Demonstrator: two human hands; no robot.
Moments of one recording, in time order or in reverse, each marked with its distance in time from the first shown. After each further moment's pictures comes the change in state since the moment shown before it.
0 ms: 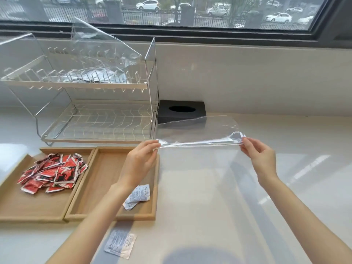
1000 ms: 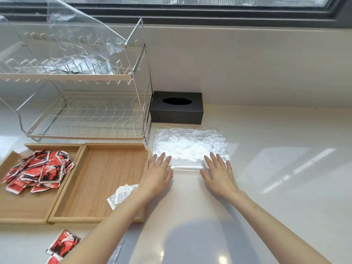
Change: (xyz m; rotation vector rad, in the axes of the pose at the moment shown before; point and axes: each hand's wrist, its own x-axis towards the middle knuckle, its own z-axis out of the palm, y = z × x) left_hand -0.014 0.009 0.089 0.413 -0.699 -0.339; right_hand -0.005 0.090 0.041 -1.189 -0.562 -0.176
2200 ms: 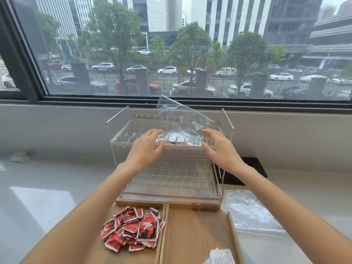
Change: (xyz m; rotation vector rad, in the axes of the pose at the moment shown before) left_hand -0.043 -0.222 -0.296 -0.140 0.621 0.148; right_hand 0.038 -0.338 -0.156 0.350 0.458 -0.439
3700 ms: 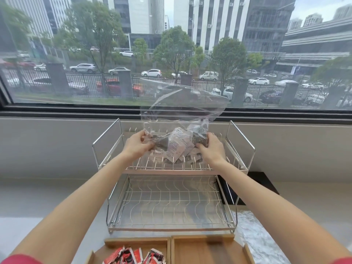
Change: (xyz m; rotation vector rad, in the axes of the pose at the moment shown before) left_hand 0.120 -0.083 0.017 -0.385 -0.095 -0.272; right_hand 0.122 0.022 0.066 0.042 0.200 0.417
